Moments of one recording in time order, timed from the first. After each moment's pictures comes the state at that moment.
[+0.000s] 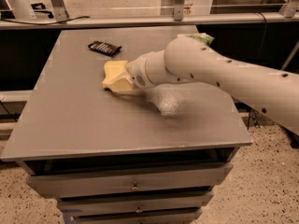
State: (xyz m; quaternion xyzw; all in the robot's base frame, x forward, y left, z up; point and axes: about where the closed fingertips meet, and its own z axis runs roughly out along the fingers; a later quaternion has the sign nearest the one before) arm 0.628 0.082 0.840 -0.45 0.75 0.20 0.45
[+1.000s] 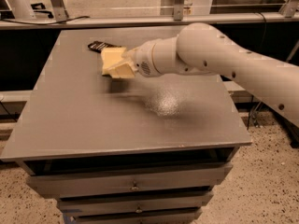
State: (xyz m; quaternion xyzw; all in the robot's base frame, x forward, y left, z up) arm 0.628 0.080 0.887 -0.44 0.72 0.23 0.48
